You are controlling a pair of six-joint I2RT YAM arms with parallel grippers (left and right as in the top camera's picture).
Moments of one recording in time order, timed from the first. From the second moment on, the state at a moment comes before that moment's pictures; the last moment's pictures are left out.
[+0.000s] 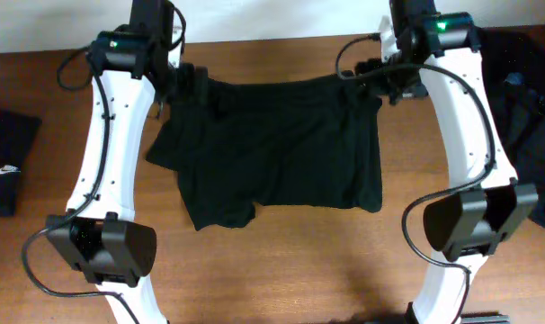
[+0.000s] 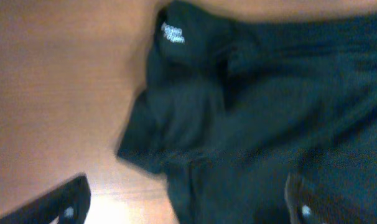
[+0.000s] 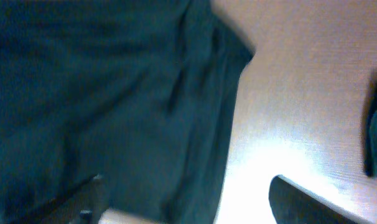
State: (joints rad) left arm -0.16 2.04 2.21 -1.37 -0.05 -0.09; right arm 0.08 2.06 2.21 -1.45 -0.08 0.07
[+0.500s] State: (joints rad) left arm -0.22 2.04 2.13 -1.63 0.11 -0.11; right arm 0.09 2.06 1.99 -1.60 -0.19 0.08
